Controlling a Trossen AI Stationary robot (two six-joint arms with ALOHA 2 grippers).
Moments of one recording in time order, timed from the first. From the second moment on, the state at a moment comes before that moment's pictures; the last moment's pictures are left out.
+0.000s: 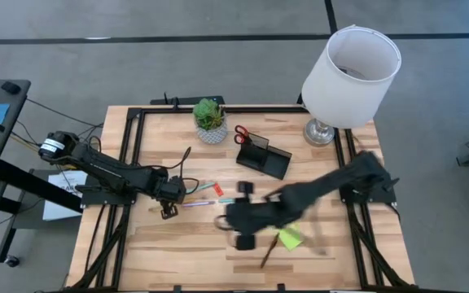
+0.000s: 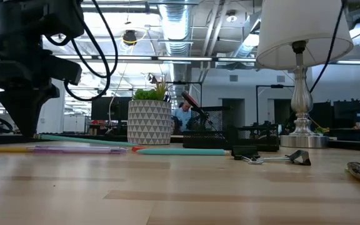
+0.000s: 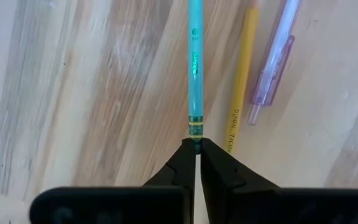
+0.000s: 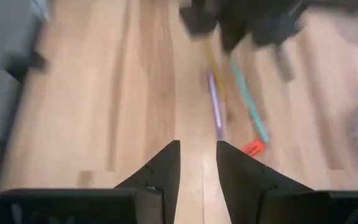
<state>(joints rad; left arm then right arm) -0.26 1.30 0.63 -0.76 -0.09 -0.59 0.41 1.99 1.89 -0.84 0.34 0.19</state>
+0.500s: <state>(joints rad) -0.26 1.29 0.63 -0.76 -0.07 -0.57 0.22 2.31 1.89 -0.49 0.19 -0.13</state>
